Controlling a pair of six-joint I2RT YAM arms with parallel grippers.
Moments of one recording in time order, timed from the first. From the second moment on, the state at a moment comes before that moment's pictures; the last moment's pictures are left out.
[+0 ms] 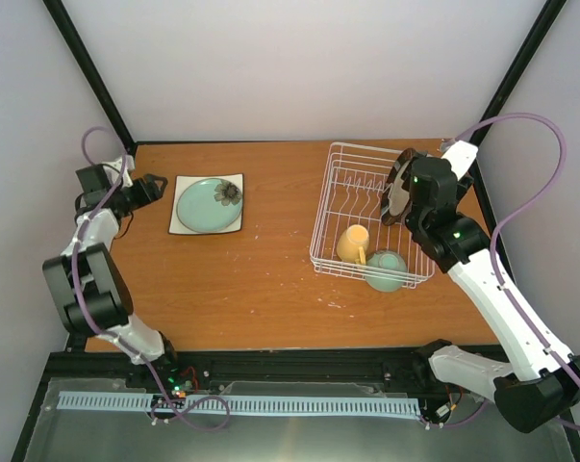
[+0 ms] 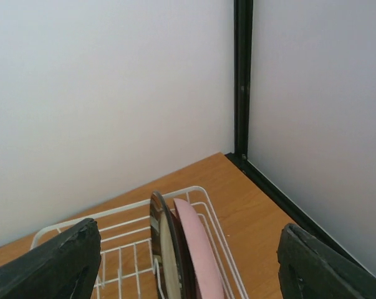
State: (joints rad) left arm 0.39 1.55 1.07 -0.13 0.62 -0.19; right arm 0.43 1.09 1.18 -0.39 0.84 0.37
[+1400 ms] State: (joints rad) left arm 0.30 1.99 1.24 -0.40 0.70 -0.09; right arm 0.43 1.14 1.19 -0.30 0.67 0.33
